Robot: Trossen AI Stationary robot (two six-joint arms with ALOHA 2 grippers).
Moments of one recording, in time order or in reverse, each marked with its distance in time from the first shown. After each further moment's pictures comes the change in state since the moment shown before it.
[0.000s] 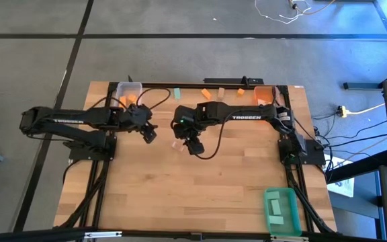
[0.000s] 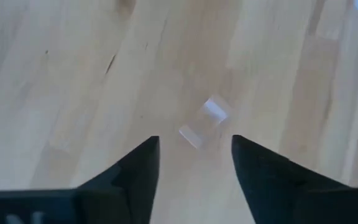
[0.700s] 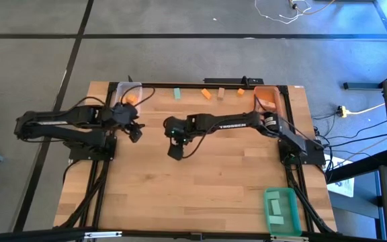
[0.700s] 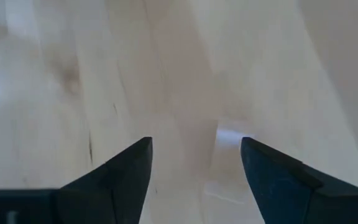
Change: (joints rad) left arm 0.000 -0.231 -0.001 -0.219 0.006 -0.019; right arm 0.034 0.164 0.001 0.214 0.097 0.637
